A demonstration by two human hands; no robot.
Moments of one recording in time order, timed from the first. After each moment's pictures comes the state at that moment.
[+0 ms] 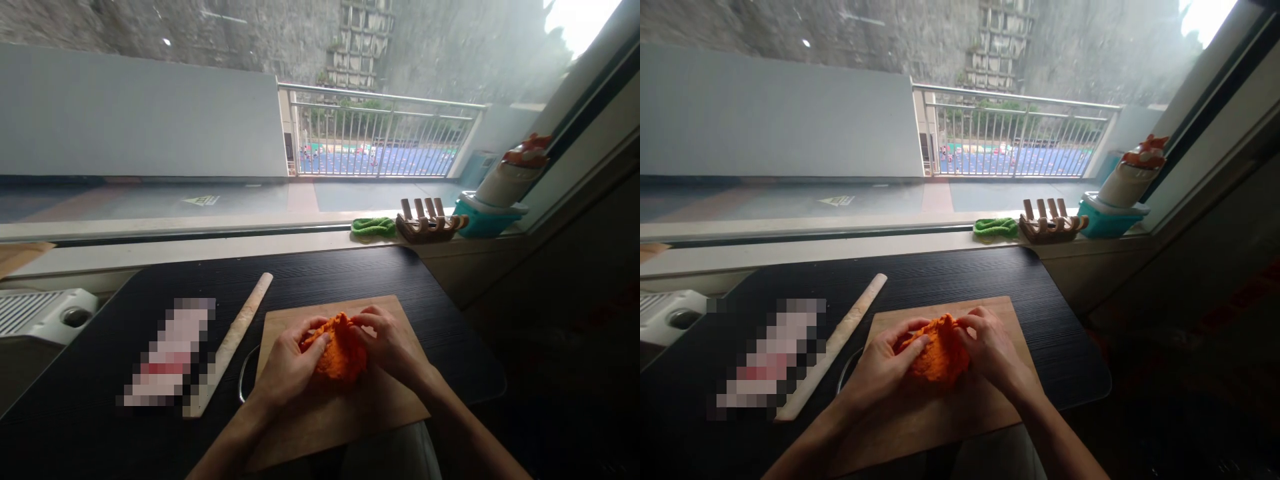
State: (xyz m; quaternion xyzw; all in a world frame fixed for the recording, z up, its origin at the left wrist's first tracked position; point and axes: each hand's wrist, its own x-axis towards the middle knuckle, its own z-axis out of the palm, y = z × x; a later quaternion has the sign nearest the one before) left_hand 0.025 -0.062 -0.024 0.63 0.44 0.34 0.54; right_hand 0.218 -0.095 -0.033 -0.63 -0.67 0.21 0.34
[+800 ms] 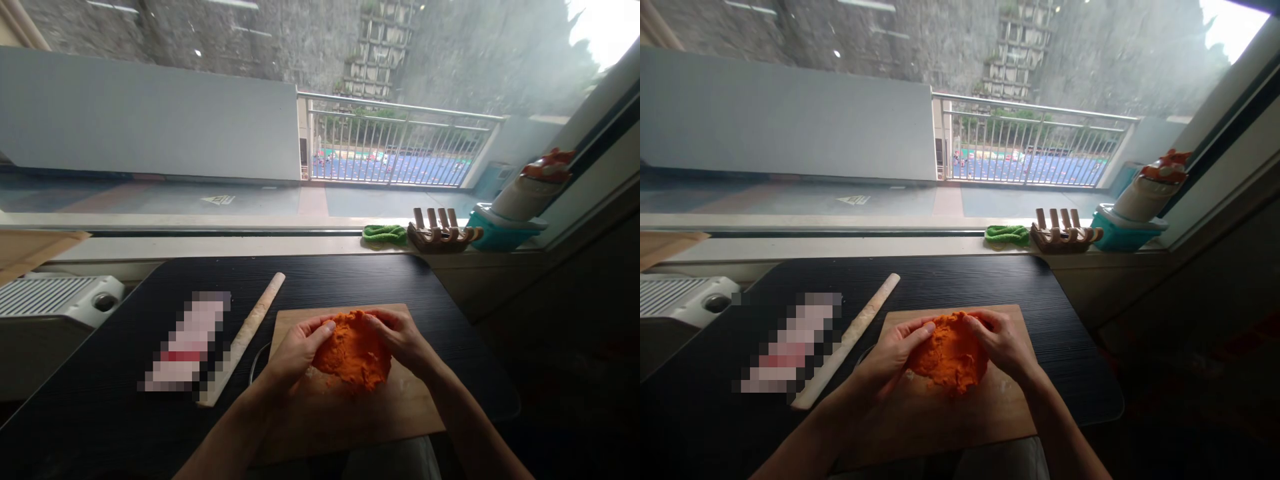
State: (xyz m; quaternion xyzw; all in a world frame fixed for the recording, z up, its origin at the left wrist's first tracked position) left_hand 0.027 -0.053 -0.027 0.41 0.36 0.33 0.77; right_hand 0.223 -0.084 -0.021 -0.56 -0.54 0.45 0.44
